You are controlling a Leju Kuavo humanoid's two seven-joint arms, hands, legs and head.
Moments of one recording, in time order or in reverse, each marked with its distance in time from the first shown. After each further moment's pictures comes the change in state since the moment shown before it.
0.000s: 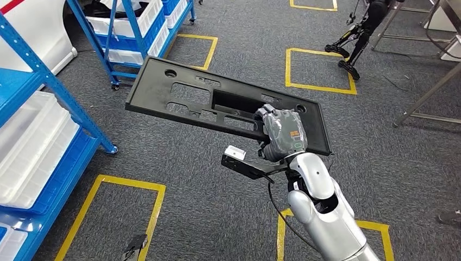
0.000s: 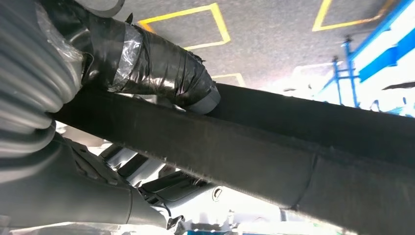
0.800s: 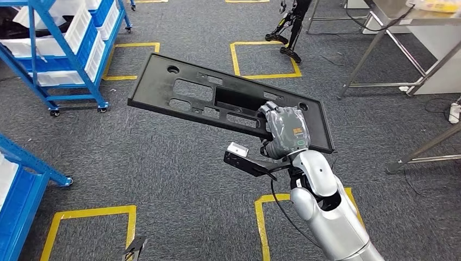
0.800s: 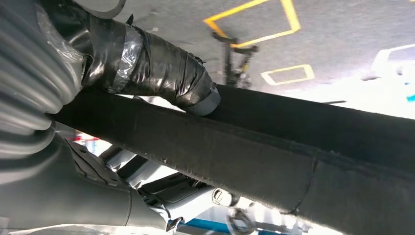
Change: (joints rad) left arm -0.001 -0.002 0.033 -0.001 -0.032 -0.014 -0.013; right arm -0.024 -0.006 0.000 0.011 0.003 0.003 -0.001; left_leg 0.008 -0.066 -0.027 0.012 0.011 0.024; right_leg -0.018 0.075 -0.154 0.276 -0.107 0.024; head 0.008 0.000
